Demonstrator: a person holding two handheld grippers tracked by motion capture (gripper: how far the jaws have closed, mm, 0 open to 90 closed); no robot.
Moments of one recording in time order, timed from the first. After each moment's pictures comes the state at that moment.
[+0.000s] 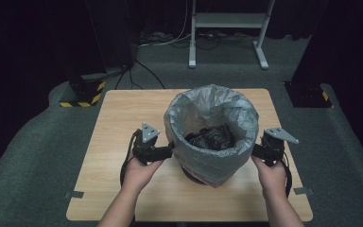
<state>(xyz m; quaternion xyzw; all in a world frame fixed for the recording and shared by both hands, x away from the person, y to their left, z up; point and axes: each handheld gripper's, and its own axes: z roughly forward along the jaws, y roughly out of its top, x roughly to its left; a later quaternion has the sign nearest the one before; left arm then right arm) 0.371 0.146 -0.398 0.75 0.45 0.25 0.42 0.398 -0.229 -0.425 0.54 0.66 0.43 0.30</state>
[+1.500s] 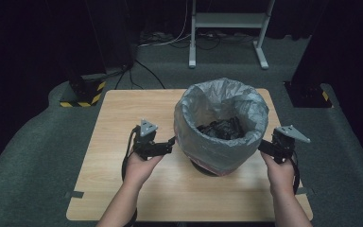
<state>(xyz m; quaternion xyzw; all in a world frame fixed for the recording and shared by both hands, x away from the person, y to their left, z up) 0.386 0.158 -0.407 0.73 0.47 0.23 0.43 0.410 -0.261 -0.433 0.55 0.64 0.44 0.31</state>
